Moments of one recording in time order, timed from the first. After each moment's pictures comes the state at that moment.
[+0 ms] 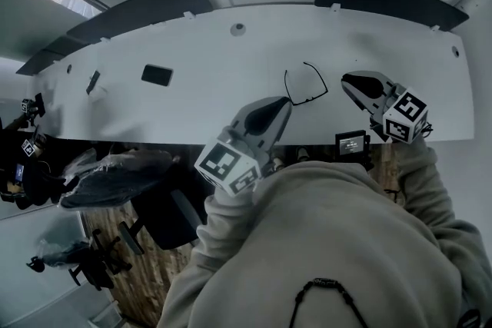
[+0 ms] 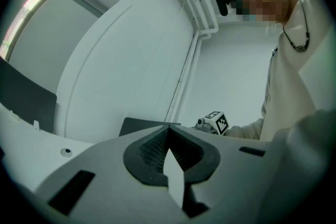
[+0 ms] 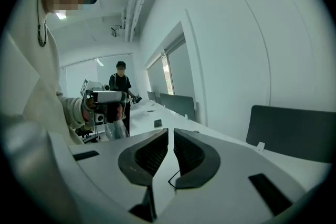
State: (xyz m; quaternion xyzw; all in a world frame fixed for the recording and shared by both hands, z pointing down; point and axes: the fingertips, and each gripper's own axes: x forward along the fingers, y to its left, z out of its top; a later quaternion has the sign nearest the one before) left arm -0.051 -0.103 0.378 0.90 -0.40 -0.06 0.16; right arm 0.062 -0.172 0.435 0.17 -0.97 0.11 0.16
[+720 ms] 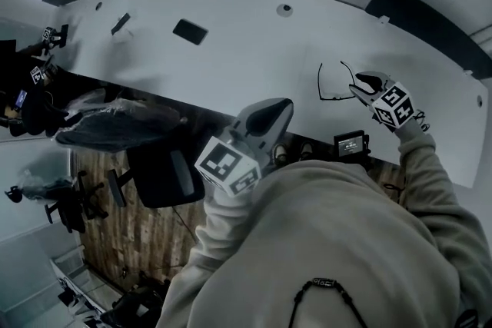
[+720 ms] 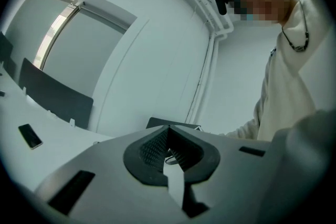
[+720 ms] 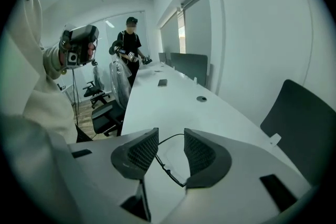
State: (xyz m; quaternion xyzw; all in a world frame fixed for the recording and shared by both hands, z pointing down) left arm -0.115 -0.058 0.389 0.84 -0.51 -0.06 0.17; right arm 0.025 -0.204 0.588 0.08 -0.93 0.06 0.36
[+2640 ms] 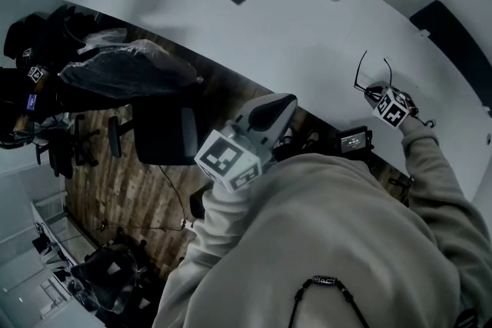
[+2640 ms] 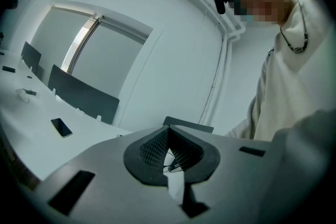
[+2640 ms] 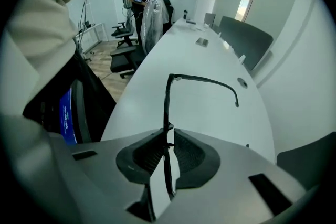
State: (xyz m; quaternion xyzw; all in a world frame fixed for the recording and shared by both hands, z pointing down) left arm -0.171 0.031 0.404 0.78 -0.59 -0.07 0.19; right arm 0.005 -0.146 0.714 -0.10 -0.82 -0.14 0.54
